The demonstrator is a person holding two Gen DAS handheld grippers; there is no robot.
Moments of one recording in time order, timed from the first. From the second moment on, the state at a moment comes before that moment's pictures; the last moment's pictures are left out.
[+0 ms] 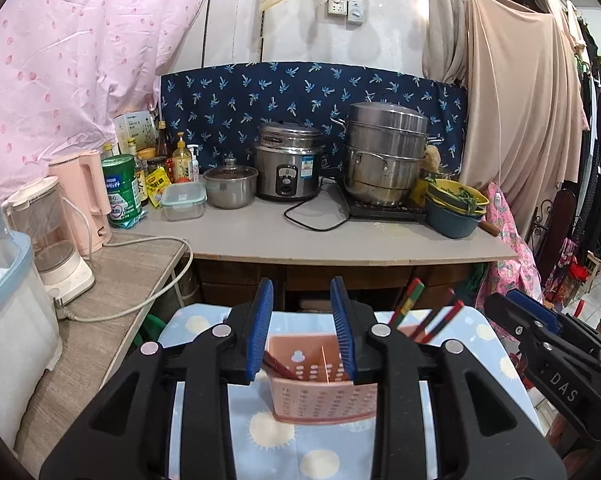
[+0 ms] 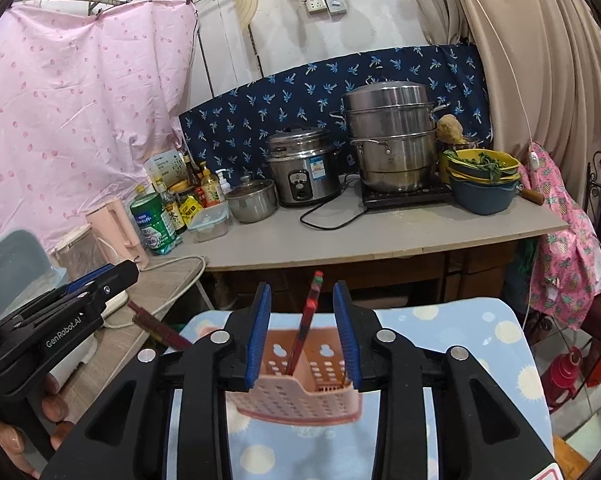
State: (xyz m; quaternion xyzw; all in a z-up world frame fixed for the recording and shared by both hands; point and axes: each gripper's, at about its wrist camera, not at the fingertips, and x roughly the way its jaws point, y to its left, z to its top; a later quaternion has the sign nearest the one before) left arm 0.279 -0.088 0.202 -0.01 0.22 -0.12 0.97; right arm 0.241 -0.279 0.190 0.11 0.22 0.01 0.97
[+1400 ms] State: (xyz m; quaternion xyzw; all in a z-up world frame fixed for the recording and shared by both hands) left arm 0.141 -0.042 0.093 0.02 0.32 -0.06 0.95; right arm 0.086 -0.244 0.086 0.05 0.31 -0.04 0.95
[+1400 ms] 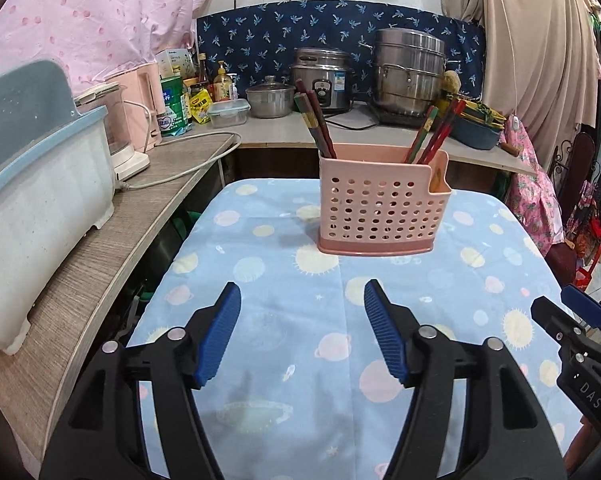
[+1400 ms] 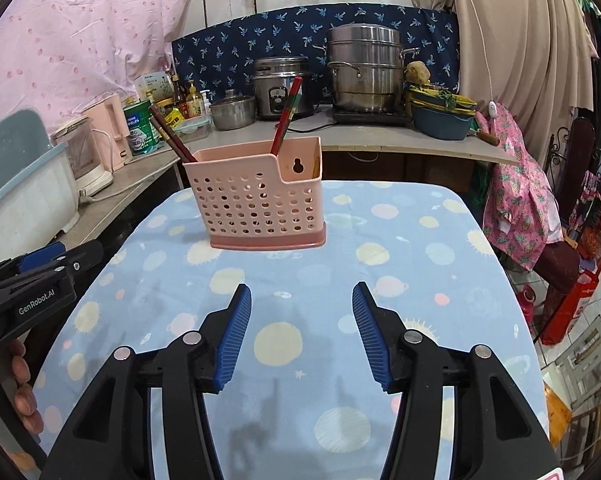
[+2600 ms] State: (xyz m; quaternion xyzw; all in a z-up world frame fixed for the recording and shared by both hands) left arm 0.129 -0.052 0.063 0.03 0.35 -0.05 0.93; right arm 0.072 -0.226 0.061 0.04 0.34 -0.06 0.94
